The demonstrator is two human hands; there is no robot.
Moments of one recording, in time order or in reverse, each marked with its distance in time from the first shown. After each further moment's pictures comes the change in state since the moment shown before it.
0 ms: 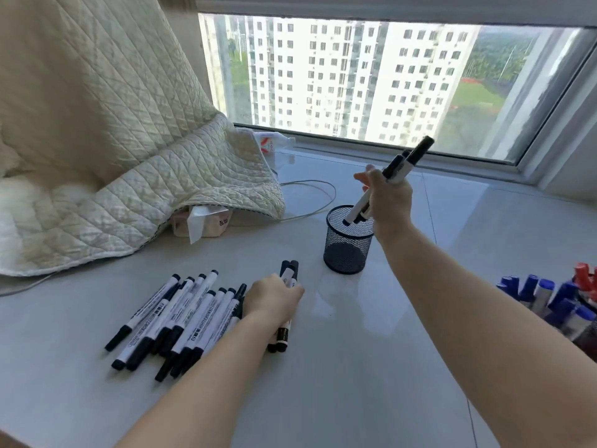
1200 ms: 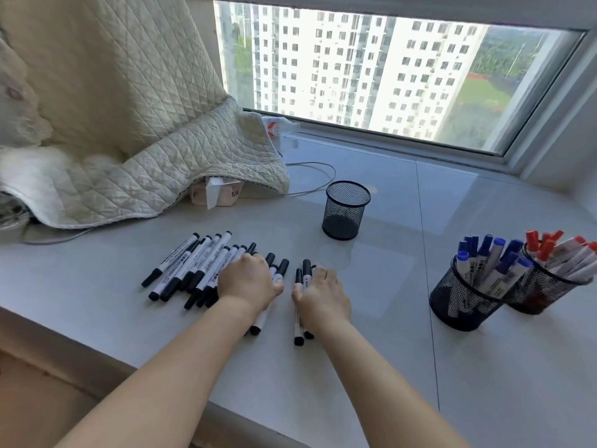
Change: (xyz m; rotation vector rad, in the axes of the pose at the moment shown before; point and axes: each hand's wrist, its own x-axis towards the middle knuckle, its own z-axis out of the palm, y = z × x) left_hand -0.069 -0.046 -0.020 0.398 0.248 0.175; right_hand -0.196 0.086 -0.020 -1.256 -0.453 0.041
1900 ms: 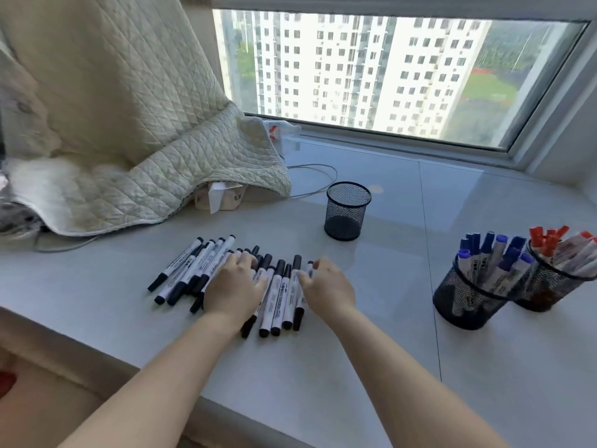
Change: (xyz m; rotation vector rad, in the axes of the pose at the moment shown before) left_hand -0.013 -0.024 -0.005 -0.275 0.070 0.004; right_hand 0.012 -0.002 -0.019 0.175 -0.021 0.013
